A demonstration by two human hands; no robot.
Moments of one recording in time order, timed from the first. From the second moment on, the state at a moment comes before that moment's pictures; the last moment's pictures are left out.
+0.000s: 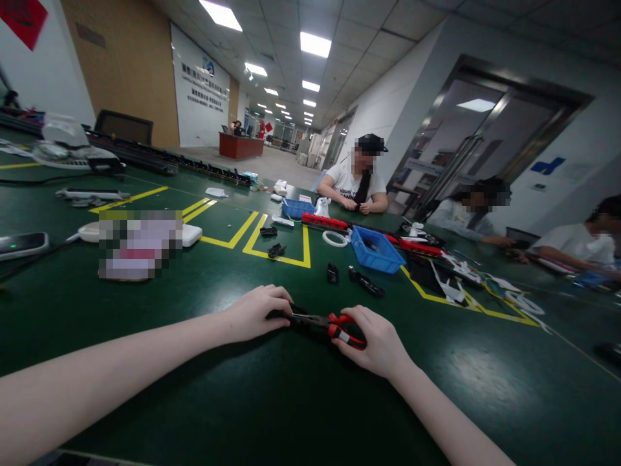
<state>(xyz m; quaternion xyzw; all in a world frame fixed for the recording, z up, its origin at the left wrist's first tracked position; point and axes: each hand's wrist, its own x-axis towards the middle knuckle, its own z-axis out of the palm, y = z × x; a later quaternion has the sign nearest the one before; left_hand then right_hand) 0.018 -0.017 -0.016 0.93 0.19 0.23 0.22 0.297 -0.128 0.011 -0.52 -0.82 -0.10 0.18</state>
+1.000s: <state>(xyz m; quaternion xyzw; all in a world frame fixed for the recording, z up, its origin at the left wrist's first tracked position) 0.019 -0.020 -0.012 0.92 0.21 0.22 0.24 0.310 -0.125 0.007 -0.50 -0.83 -0.15 0.19</state>
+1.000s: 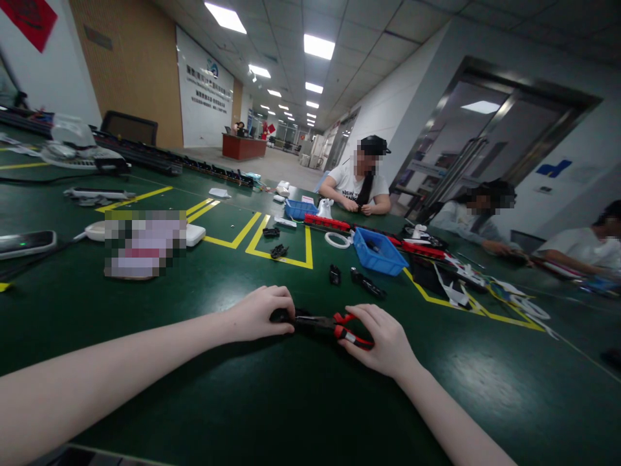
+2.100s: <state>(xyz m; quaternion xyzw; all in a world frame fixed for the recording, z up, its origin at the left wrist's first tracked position) 0.018 -0.024 -0.009 0.97 0.12 0.15 0.18 0.316 -0.120 0.004 -0.44 -0.85 -0.24 0.16</state>
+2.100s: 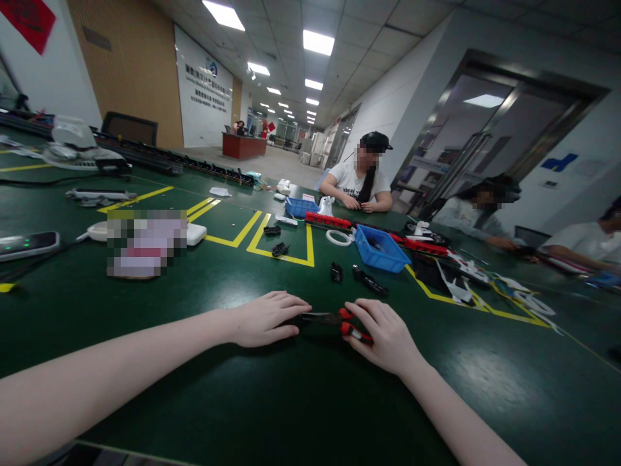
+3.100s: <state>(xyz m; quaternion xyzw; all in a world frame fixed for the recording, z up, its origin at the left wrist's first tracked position) 0.017 -0.033 -0.002 0.97 0.14 0.19 0.11 0.318 -0.123 0.007 -0.45 -0.84 -0.25 0.17</state>
